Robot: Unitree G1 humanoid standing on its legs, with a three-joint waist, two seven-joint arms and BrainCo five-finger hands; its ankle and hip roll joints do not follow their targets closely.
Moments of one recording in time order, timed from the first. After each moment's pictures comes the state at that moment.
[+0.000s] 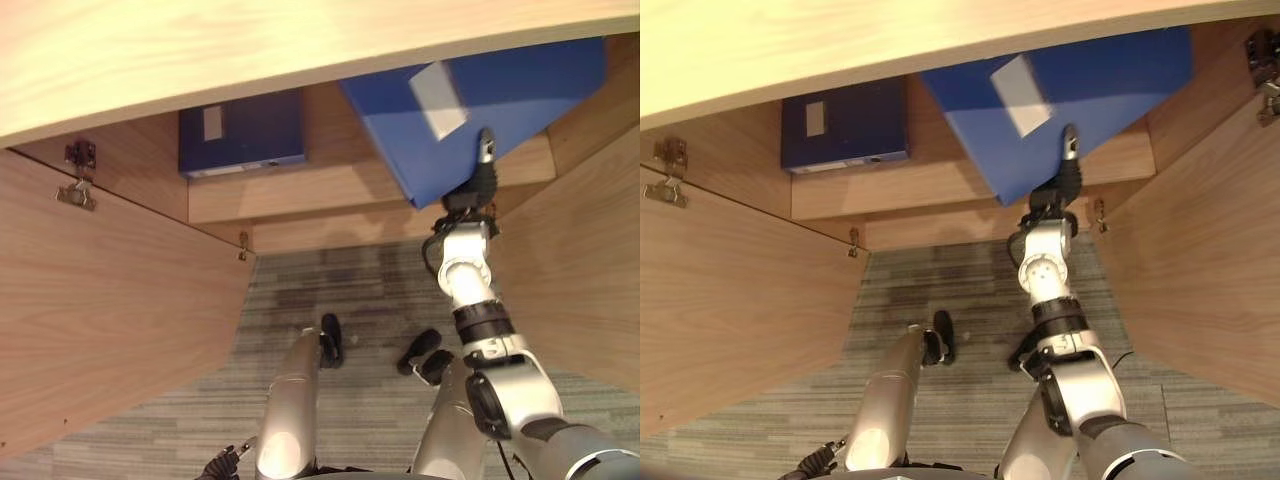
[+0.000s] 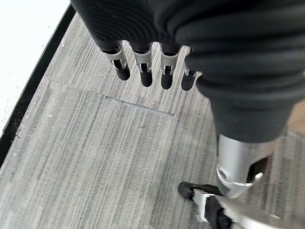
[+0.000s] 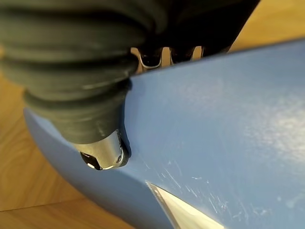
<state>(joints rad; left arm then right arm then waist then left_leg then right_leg) 0.09 0.22 -0.16 1.12 -0.55 -0.01 -0.01 -0.85 -0.24 -0.03 0.56 1.32 -0.39 -0.18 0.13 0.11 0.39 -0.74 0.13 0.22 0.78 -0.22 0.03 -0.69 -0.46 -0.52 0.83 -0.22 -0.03</state>
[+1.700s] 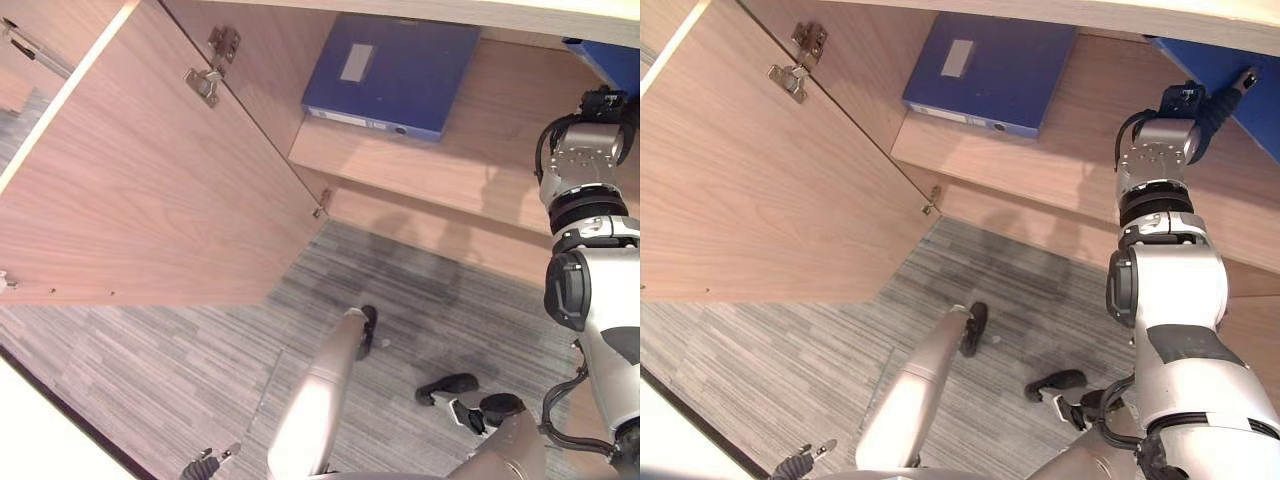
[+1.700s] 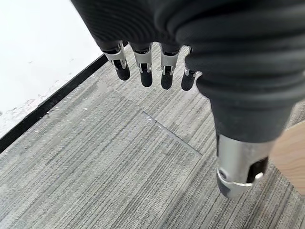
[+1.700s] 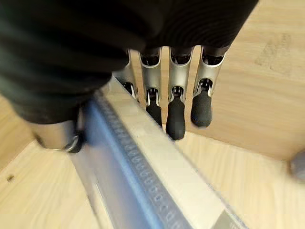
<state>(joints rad) 0.20 0.36 -0.32 0.94 -0.67 -0.01 0.10 -1.35 -0.59 0.01 1.26 1.51 -0.40 -0.39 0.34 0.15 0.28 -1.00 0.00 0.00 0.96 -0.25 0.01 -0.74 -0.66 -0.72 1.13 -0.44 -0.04</state>
